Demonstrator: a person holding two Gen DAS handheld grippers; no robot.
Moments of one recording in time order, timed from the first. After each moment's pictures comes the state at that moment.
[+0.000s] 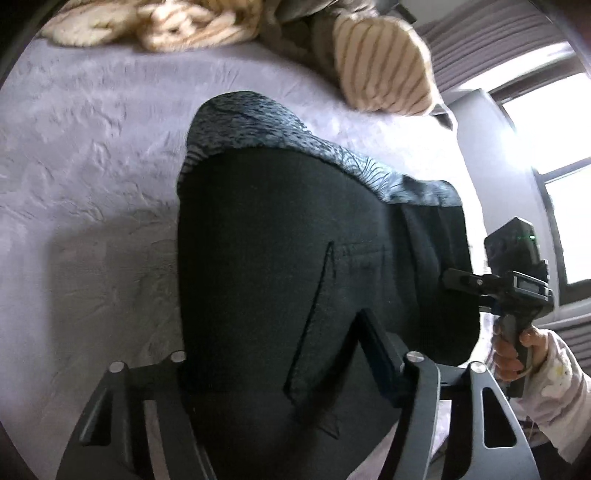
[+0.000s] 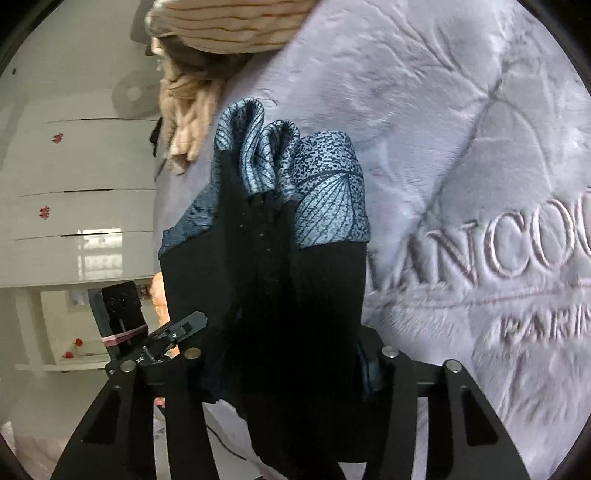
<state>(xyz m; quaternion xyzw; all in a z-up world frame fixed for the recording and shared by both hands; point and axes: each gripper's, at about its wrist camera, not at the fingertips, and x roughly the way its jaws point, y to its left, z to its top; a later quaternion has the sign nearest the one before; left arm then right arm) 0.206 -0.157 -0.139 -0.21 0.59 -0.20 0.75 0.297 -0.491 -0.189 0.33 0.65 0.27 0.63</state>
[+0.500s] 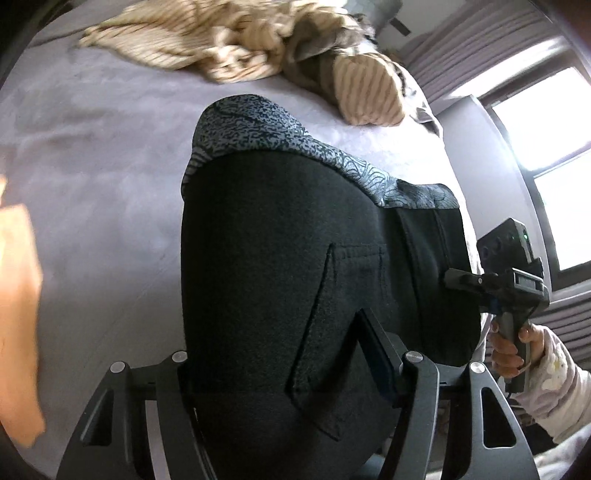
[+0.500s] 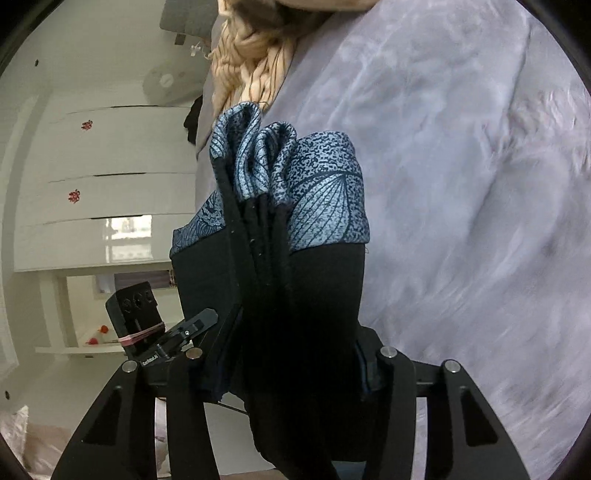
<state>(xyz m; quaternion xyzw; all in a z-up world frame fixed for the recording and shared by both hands) 0.100 -0.075 -0.069 -0.20 0.59 -0.17 0.76 0.205 -0.413 -0.124 0.36 0.64 0.31 0.61</state>
